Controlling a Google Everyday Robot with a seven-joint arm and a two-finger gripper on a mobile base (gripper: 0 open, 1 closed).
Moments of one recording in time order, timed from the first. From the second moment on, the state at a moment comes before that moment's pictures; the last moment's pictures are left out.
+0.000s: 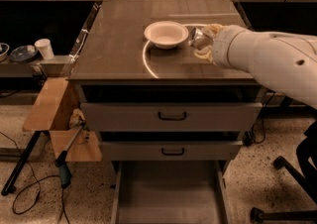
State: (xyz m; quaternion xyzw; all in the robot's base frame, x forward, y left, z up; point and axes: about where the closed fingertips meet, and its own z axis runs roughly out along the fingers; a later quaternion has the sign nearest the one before) arm 0.646 -0.145 0.909 -0.52 0.64 -0.18 0.53
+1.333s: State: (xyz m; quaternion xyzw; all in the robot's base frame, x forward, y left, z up) arm 0.676 -0.145 0.878 -0.53 0.62 -0.21 0.54
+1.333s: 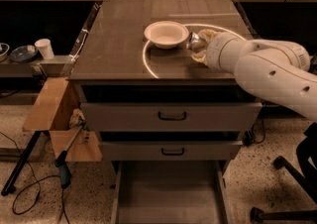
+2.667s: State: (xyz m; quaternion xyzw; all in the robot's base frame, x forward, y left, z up) arm 0.677 -0.147 0.878 -0.53 0.62 -0.21 0.53
